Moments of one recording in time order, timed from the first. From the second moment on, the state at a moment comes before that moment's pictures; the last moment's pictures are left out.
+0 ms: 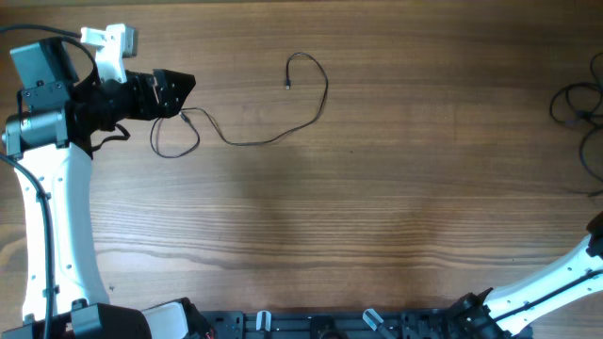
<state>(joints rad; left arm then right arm) 0.27 1.46 1.41 -0.81 0.73 0.11 -0.89 2.19 2.14 -1.10 0.32 0.30</state>
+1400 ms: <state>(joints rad) 0.27 1.46 1.41 -0.78 0.73 0.11 -0.93 2.19 2.14 -1.16 0.35 0.35</state>
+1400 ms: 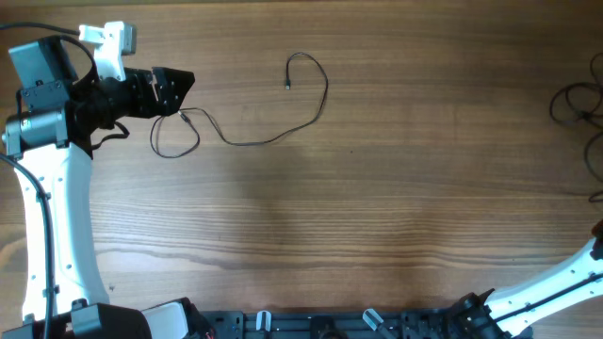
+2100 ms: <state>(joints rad) 0.27 1.46 1.41 -0.78 0.73 0.11 -0.86 2.19 2.14 -1.11 0.17 0.26</state>
